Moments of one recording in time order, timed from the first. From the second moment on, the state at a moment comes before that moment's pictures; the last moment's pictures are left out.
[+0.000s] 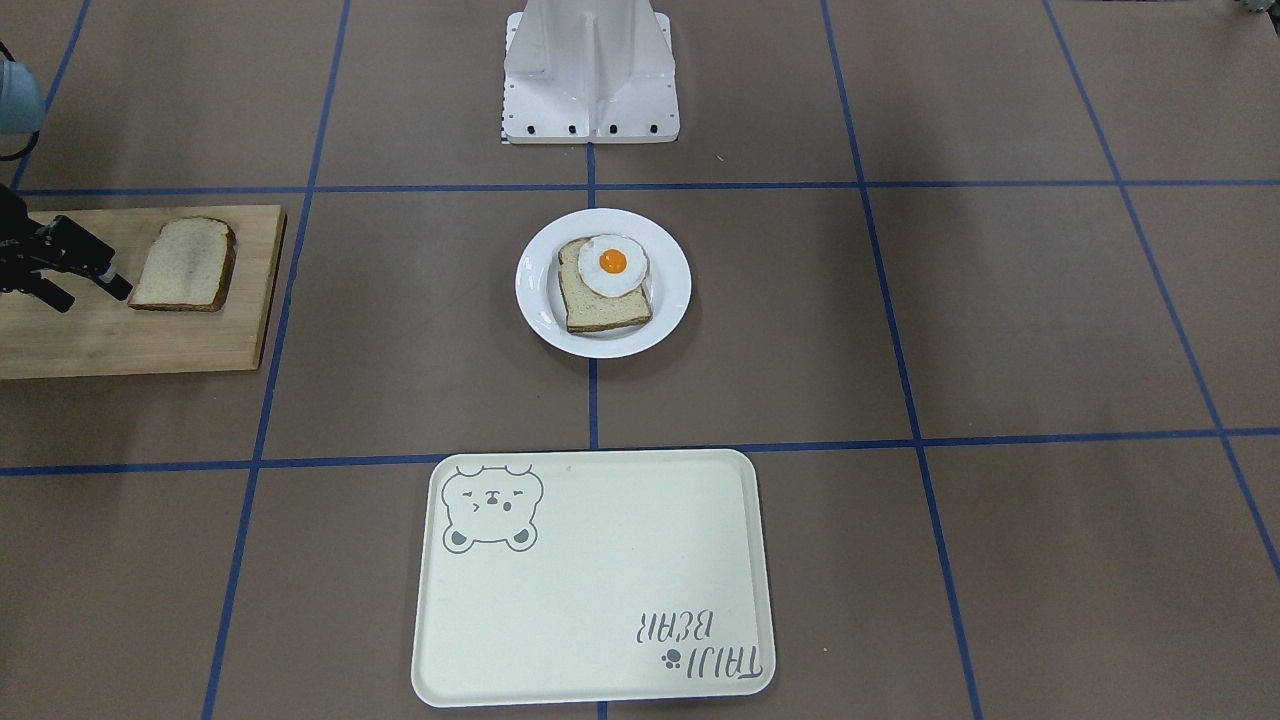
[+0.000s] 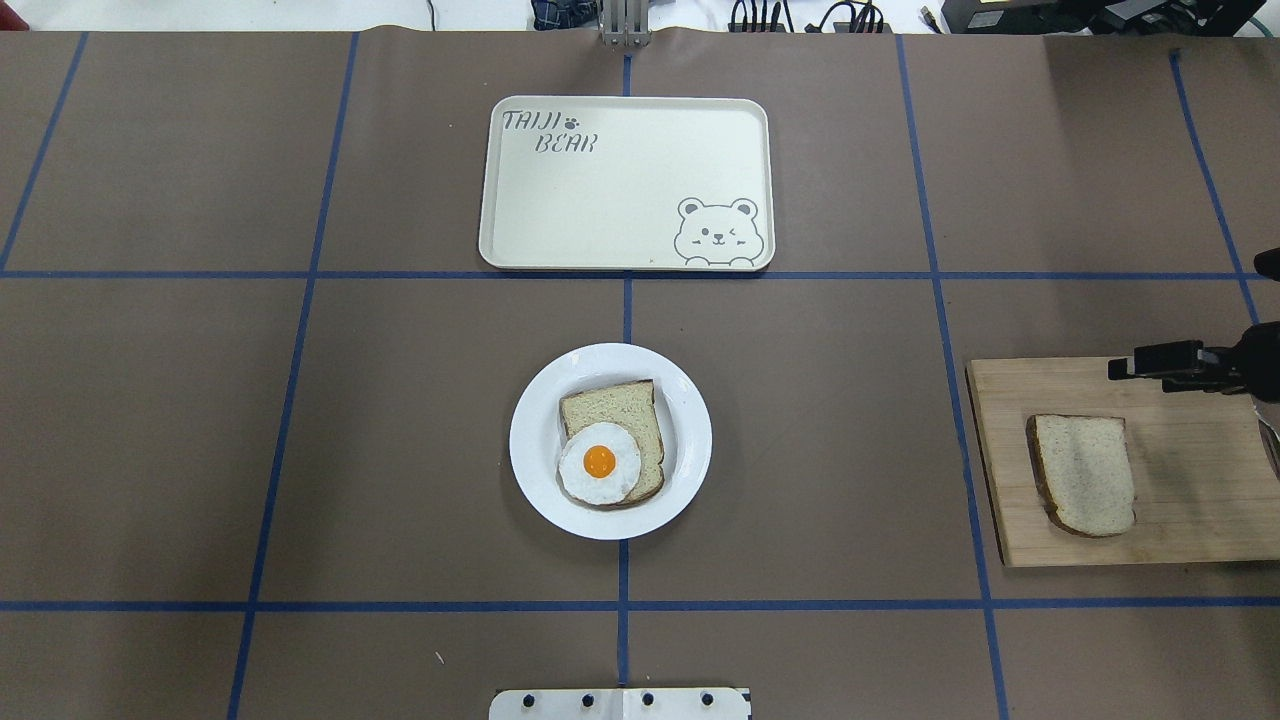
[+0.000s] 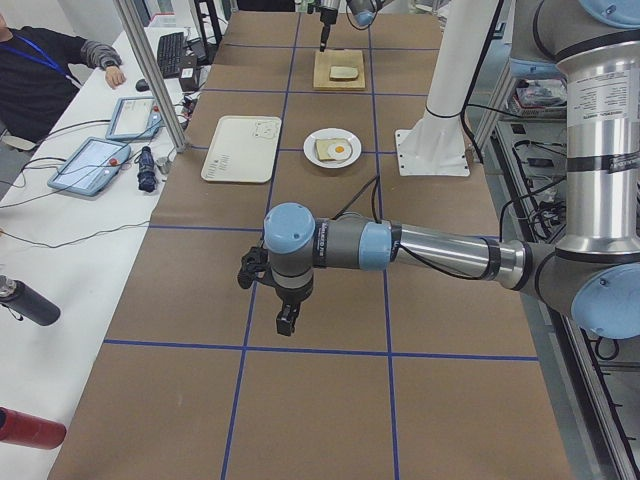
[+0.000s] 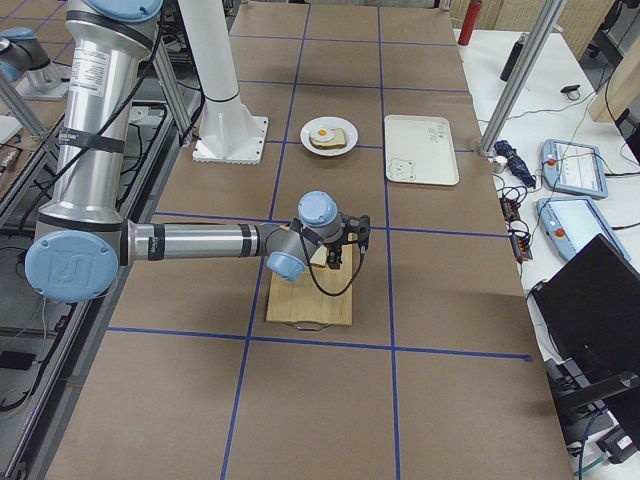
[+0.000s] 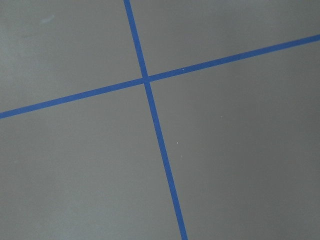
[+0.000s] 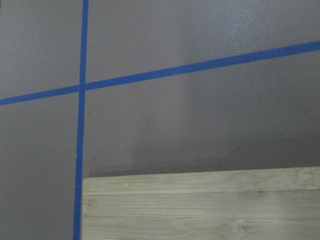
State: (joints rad) left arm -1.58 -1.46 -1.84 -1.46 -2.36 0.21; right arm 0.98 -1.78 1.64 -0.41 2.22 1.16
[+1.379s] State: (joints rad) left arm -1.58 -1.44 -1.84 -1.46 -2.36 0.22; right arm 0.83 -1.85 1.62 -0.32 2.11 1.19
